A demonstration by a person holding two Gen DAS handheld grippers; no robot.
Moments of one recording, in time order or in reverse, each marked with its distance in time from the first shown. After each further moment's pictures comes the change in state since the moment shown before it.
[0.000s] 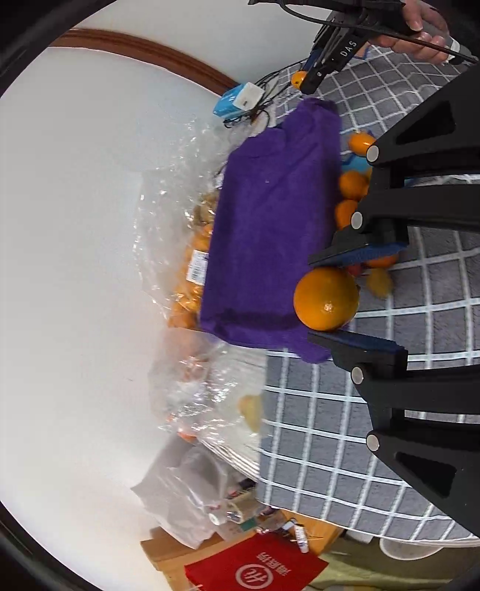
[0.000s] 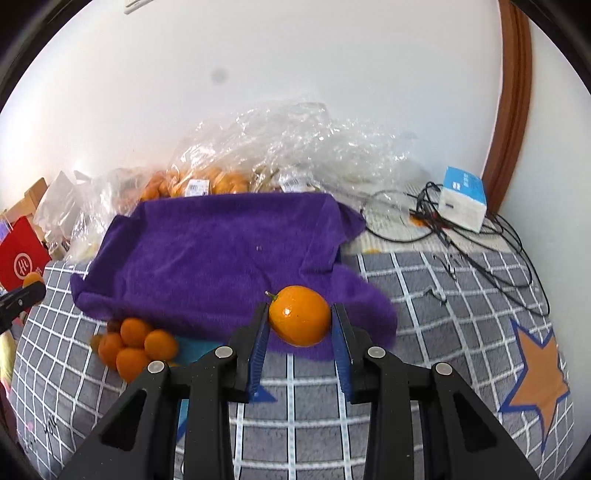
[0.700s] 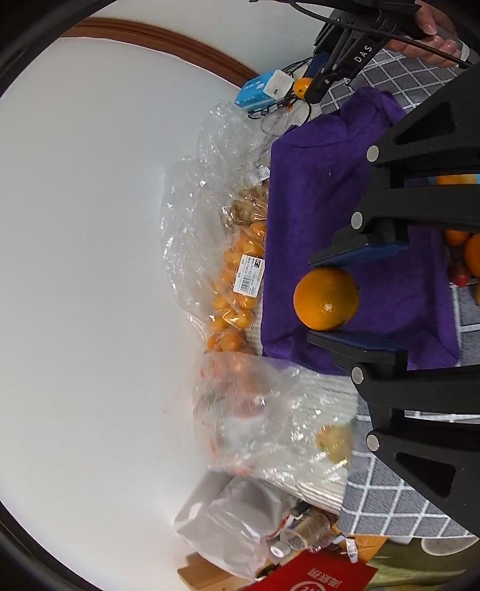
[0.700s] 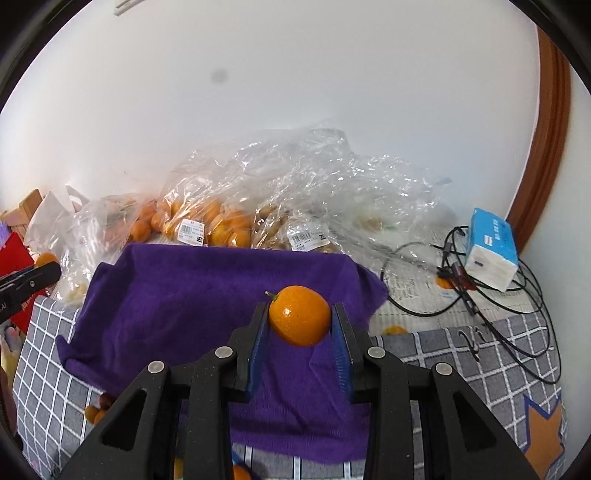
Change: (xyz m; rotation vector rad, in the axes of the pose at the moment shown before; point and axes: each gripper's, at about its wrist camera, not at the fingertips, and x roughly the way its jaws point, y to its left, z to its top) left arm 0.068 -0.020 0.079 0.049 -0.010 -0.008; right arm 0.055 0.008 0.076 -0.026 -0.023 0.021
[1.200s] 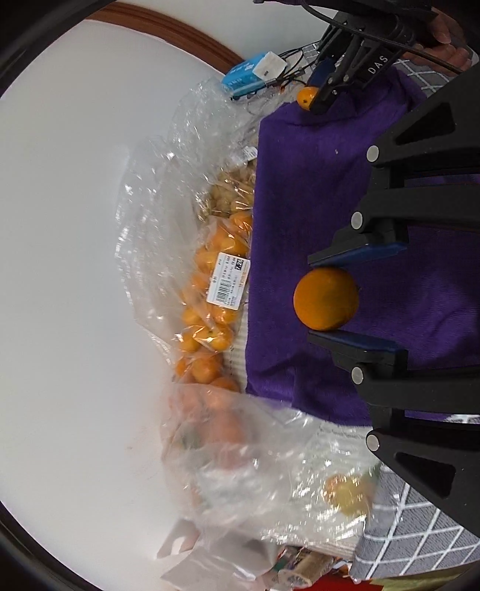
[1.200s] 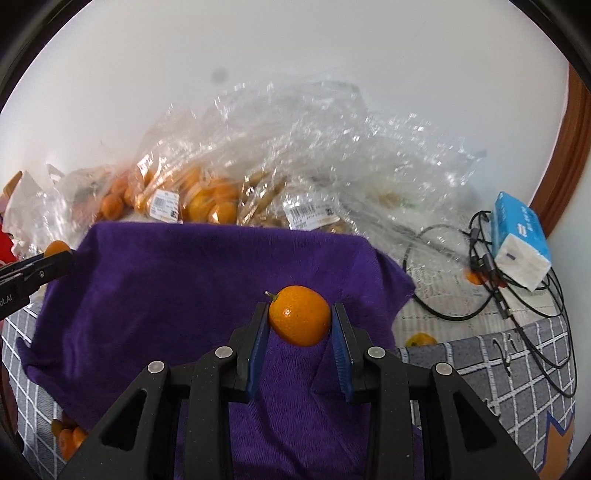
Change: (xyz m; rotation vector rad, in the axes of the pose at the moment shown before) left arm 0.083 -0.009 0.005 -0.004 0.108 -0.028; right arm 0.075 0.003 -0.002 -0.026 0.101 -0.018
